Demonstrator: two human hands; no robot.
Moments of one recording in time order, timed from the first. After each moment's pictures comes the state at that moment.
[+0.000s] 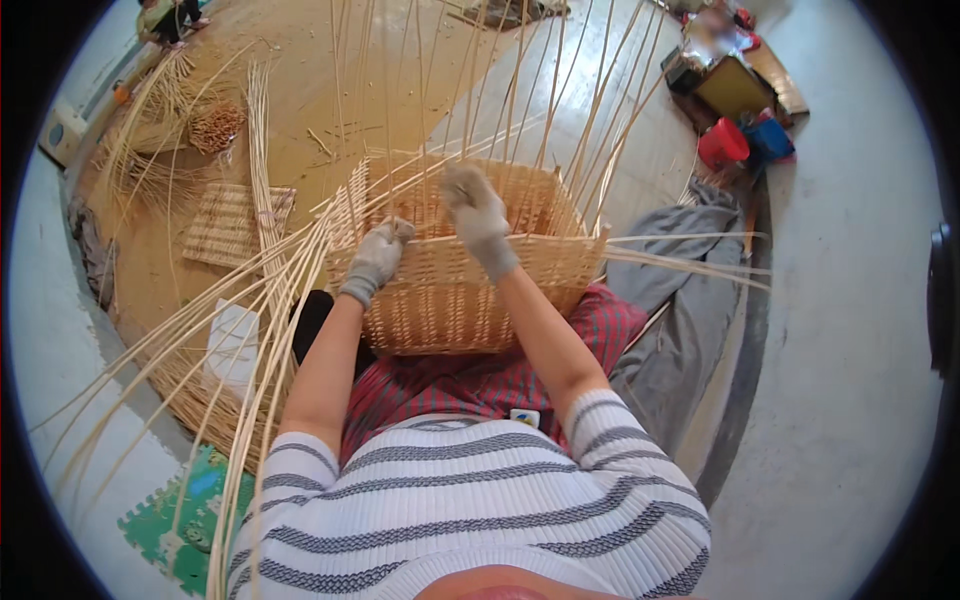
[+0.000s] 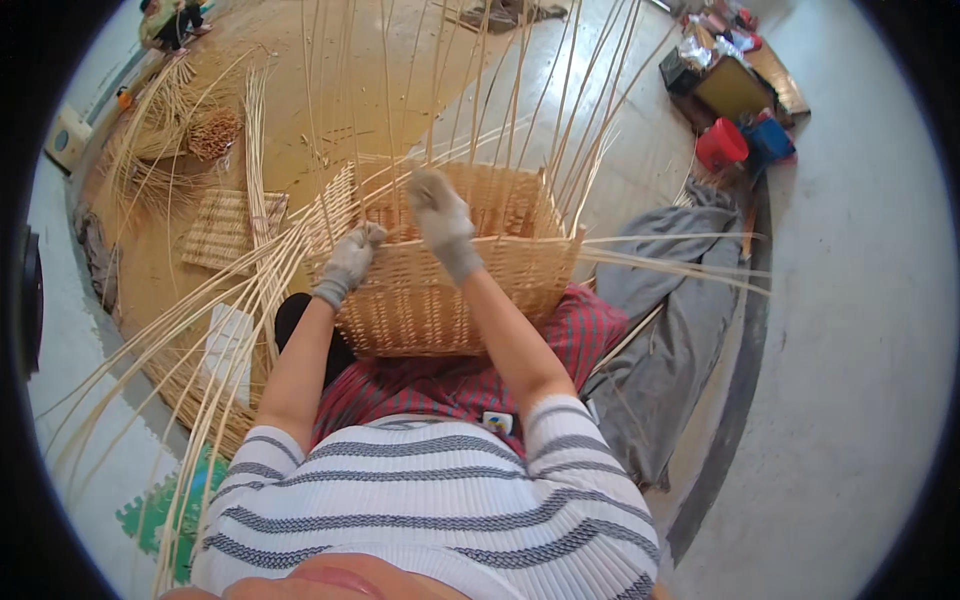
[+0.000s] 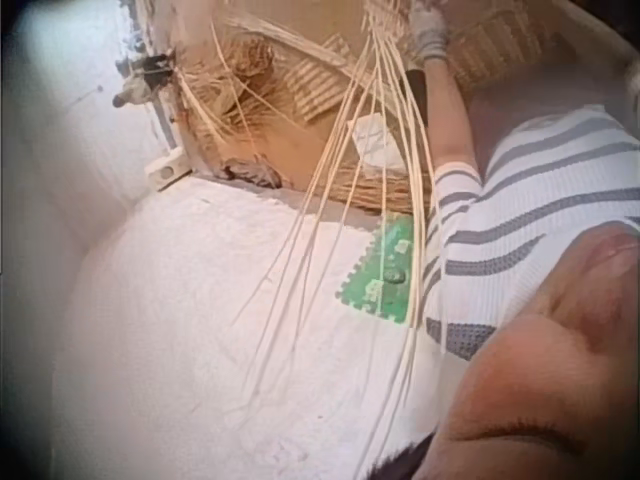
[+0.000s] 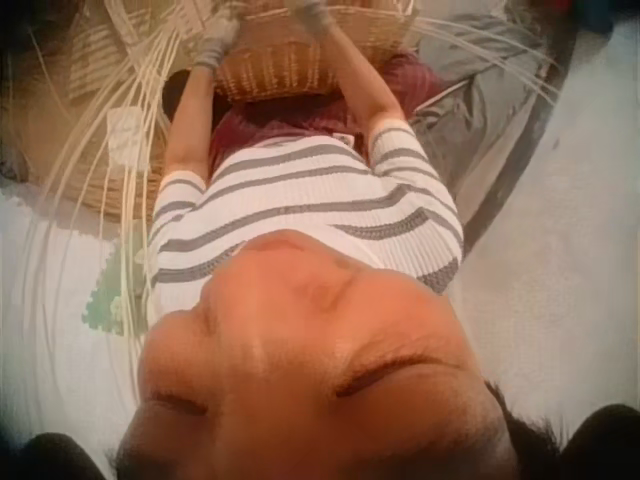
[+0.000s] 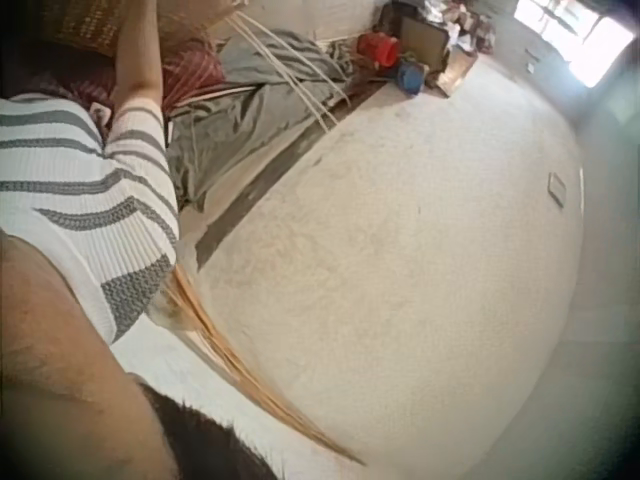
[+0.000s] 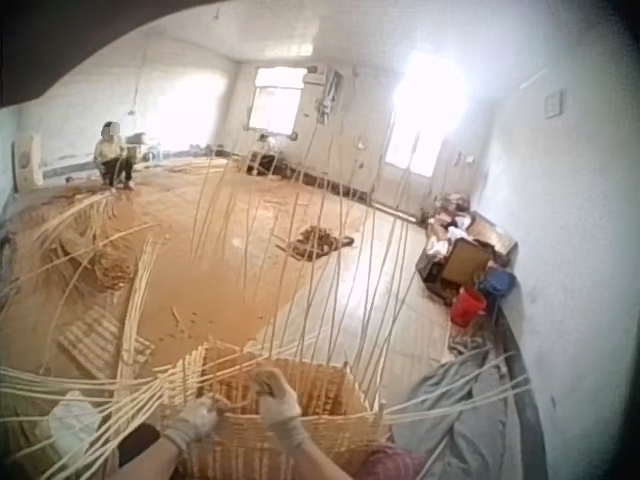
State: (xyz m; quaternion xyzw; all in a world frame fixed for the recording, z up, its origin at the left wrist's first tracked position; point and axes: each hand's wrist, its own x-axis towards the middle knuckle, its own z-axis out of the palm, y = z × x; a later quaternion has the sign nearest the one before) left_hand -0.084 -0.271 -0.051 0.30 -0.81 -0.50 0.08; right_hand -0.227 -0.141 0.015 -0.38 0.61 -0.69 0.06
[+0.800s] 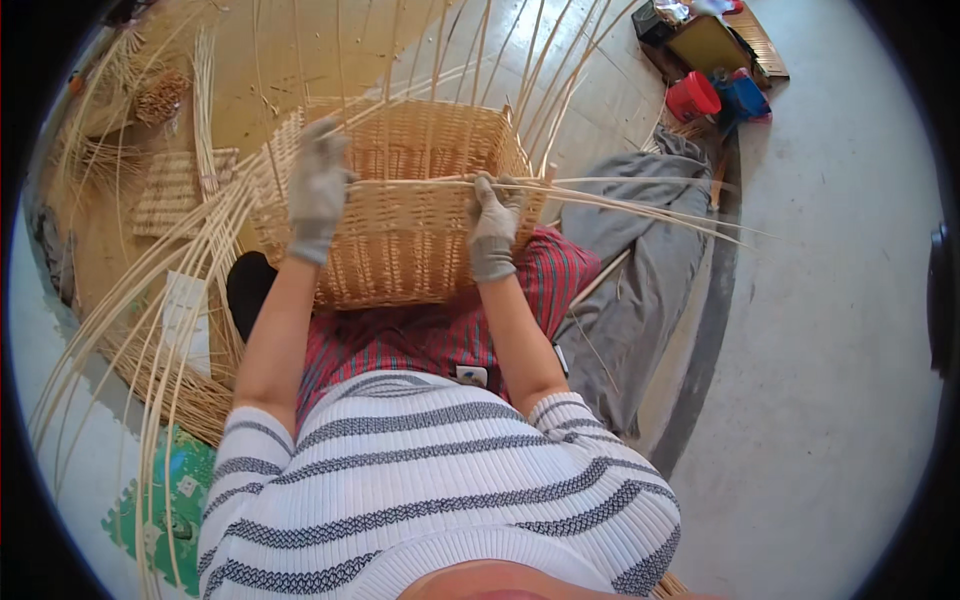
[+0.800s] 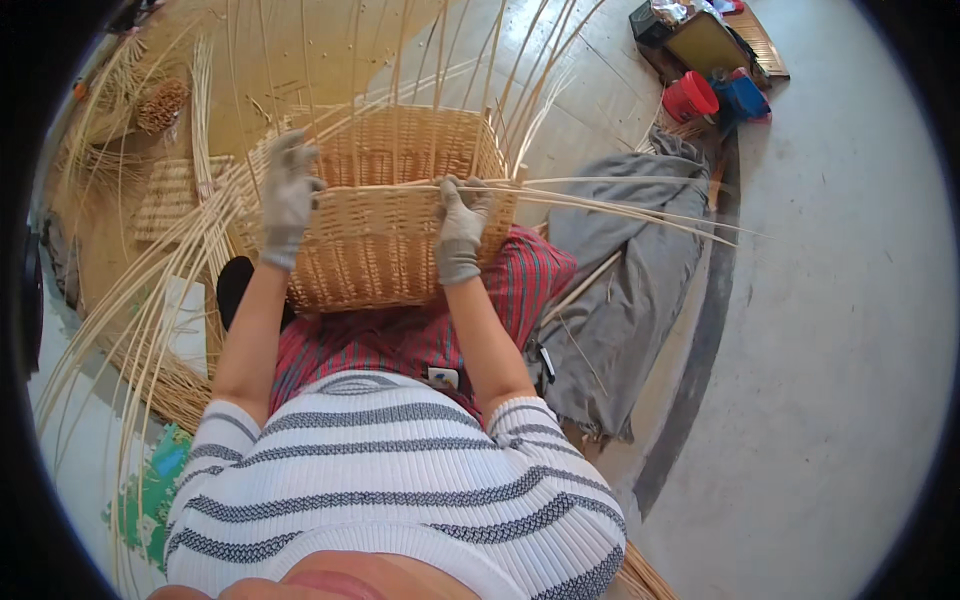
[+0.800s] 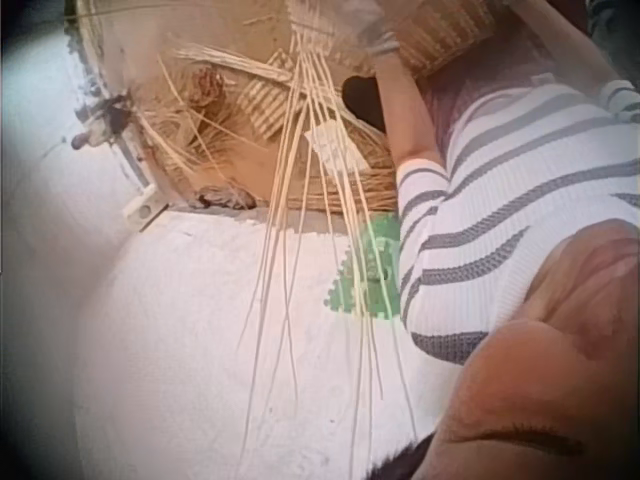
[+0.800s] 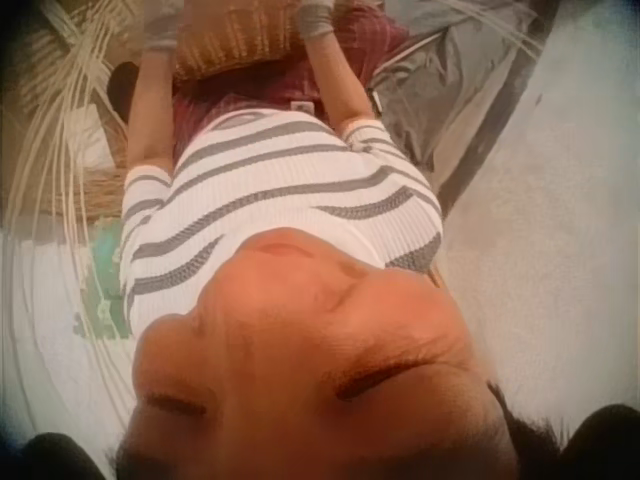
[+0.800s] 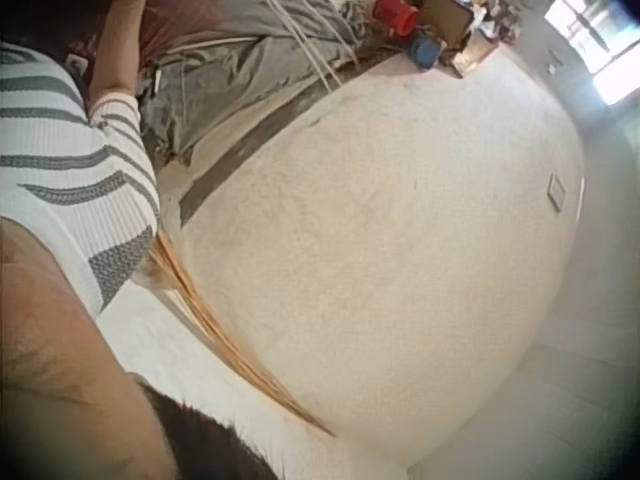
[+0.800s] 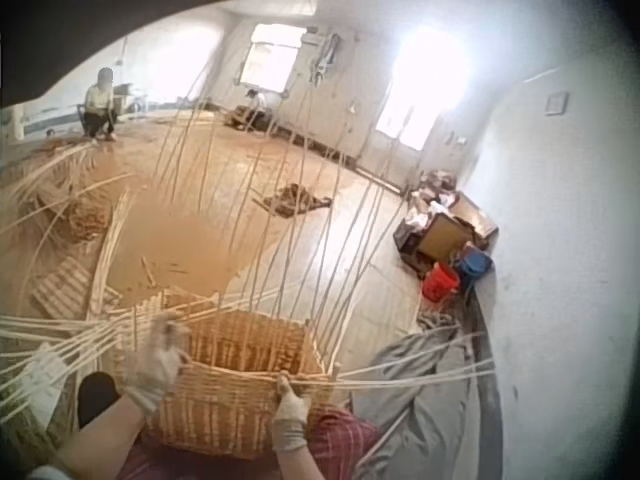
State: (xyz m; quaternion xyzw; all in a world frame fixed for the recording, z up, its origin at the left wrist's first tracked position) left_hand -0.117 -0.212 0.014 0.30 -0.70 -0.59 0.27; right_hand -0.230 0.015 -0.064 0.03 0.45 -0.89 0.10
